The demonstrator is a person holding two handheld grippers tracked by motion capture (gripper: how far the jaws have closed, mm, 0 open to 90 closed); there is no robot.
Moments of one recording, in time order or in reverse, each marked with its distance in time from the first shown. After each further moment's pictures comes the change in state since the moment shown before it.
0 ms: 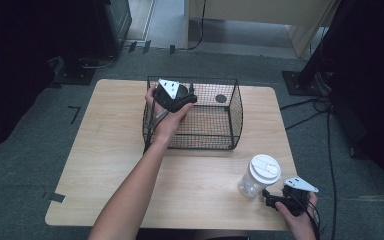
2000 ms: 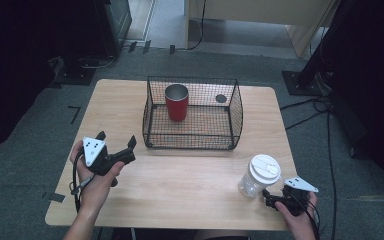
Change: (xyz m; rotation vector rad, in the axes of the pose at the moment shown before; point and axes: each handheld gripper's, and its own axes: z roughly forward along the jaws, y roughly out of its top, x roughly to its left) left arm 0.136 -0.050 -0.205 0.064 -0.055 -0.081; right arm 0.000 0.000 0.000 -0.002 -0.002 -0.001
